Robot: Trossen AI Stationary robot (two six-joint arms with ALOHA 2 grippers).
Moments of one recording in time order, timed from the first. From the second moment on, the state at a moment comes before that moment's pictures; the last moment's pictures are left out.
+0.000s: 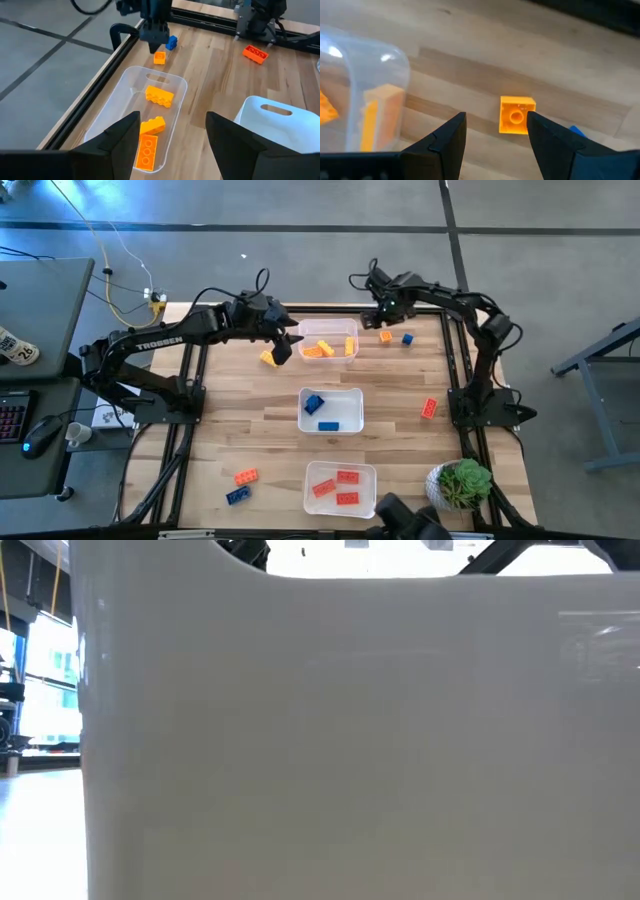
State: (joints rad) left arm 0.51 1.28 1.07 -0.36 0.04 0.02; right arm -0.78 1.87 1.42 -0.94 -0.03 0.47
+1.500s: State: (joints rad) left arm 0.56 1.28 1.07 -0.43 -0.06 0.00; right arm -0.79 2.04 1.42 -1.00 0.02 0.36
